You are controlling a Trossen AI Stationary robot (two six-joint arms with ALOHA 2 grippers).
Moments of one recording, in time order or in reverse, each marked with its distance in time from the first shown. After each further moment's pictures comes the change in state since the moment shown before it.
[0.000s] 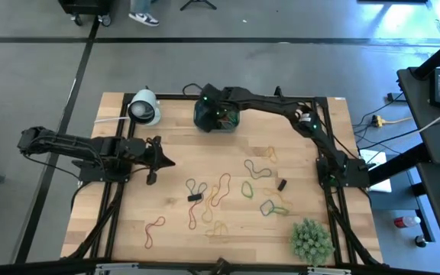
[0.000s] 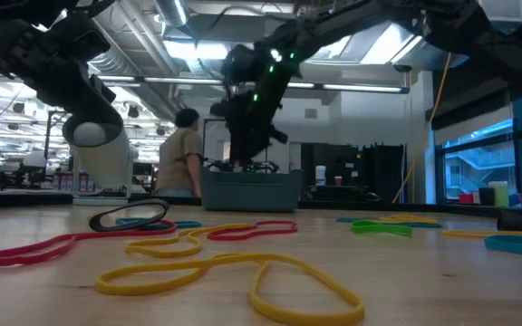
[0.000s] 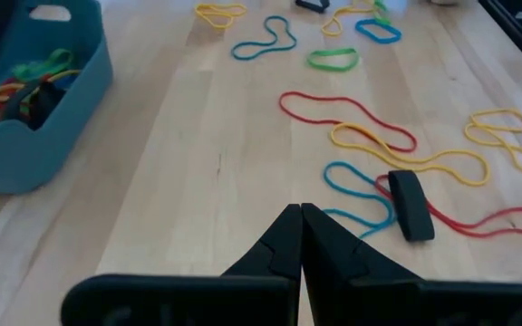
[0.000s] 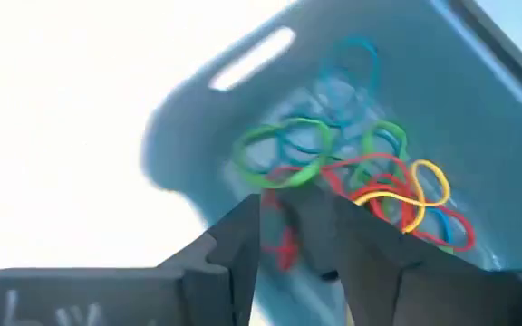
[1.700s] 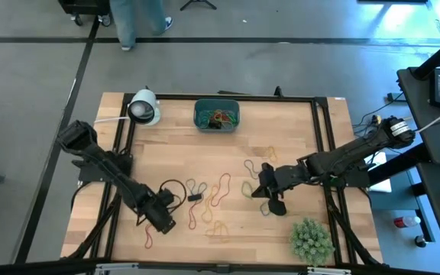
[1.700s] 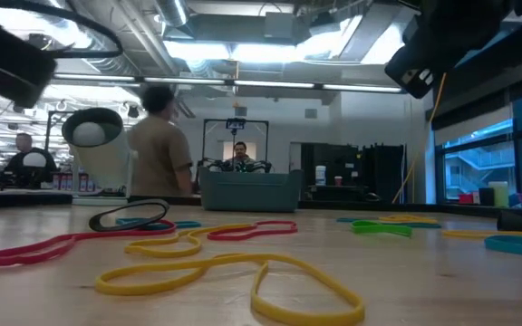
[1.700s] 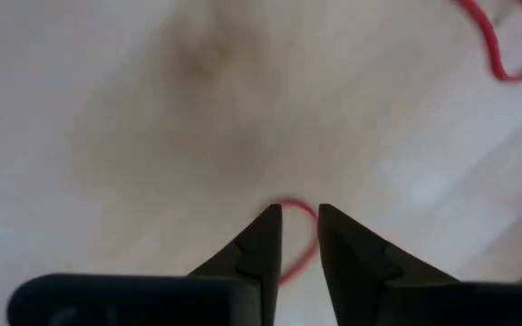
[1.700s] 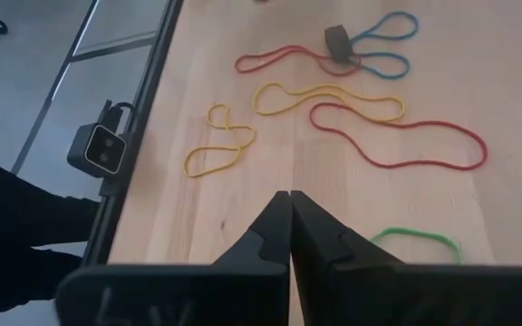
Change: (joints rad) left arm -0.672 0.974 0.549 -0.363 0.024 -1.427; right arm 0.741 -1.034 -1.358 0.739 -0.025 0.162
